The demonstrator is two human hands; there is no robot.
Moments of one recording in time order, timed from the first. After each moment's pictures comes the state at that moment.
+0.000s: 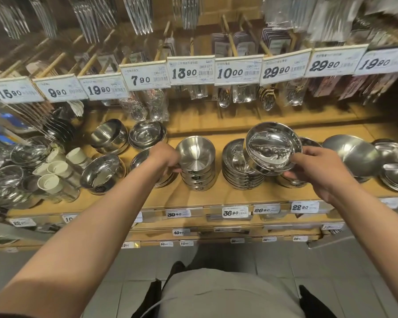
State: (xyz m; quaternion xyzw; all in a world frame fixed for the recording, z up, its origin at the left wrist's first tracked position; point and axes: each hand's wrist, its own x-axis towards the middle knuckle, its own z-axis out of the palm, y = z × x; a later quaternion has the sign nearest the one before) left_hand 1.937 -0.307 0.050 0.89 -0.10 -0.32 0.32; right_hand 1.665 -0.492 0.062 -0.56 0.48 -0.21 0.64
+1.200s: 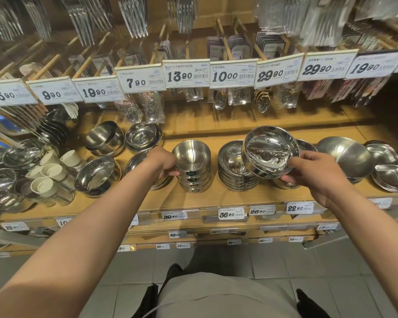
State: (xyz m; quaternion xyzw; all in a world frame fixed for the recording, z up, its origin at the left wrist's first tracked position) left_hand 1.946 -0.308 0.034 0.85 -0.07 -0.37 0.37; right_hand 1.659 -0.485 0.069 -0.54 0.50 -0.21 0.64
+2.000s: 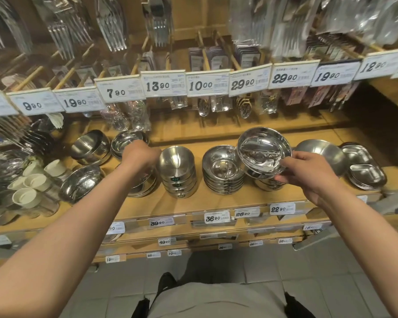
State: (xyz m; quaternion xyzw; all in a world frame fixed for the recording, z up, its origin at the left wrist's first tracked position) left_hand 1.933 -0.306 0.082 0.95 -0.14 -0.17 0.23; right_hand 1.633 -0.499 0.082 -0.54 0.49 -0.22 0.65
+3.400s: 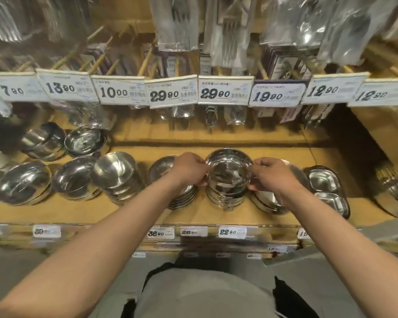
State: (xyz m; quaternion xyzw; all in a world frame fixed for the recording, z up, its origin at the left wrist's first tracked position) left_hand 1.772 -0.497 0.053 0.82 -0.19 -0.37 0.40; right_hand 1.624 -0.644 0.035 -0.65 0.47 -0.09 0.59
